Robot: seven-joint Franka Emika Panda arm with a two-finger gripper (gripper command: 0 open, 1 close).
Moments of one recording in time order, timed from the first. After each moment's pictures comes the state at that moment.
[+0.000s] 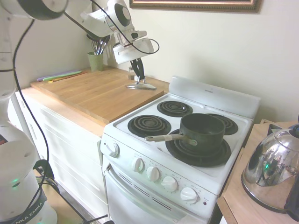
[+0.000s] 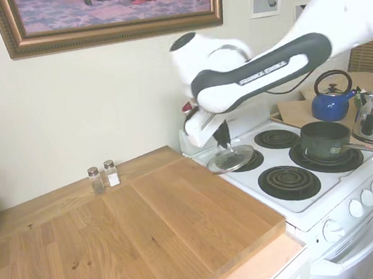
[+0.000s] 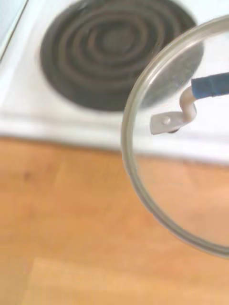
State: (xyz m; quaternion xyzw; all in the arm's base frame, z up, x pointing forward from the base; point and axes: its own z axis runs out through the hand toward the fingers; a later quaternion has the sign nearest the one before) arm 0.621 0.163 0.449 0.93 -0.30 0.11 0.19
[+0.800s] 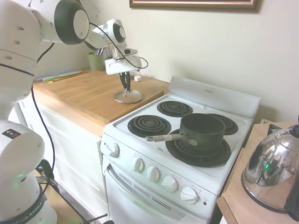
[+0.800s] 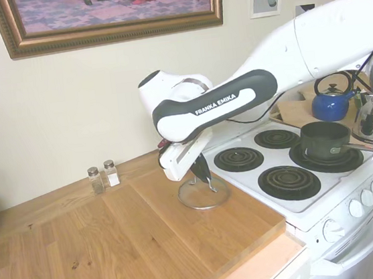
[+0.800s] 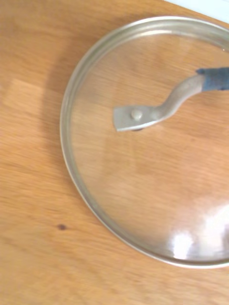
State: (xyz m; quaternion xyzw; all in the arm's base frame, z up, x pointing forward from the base) arm 0.642 0.220 0.381 0.96 -0.24 -0.01 0.17
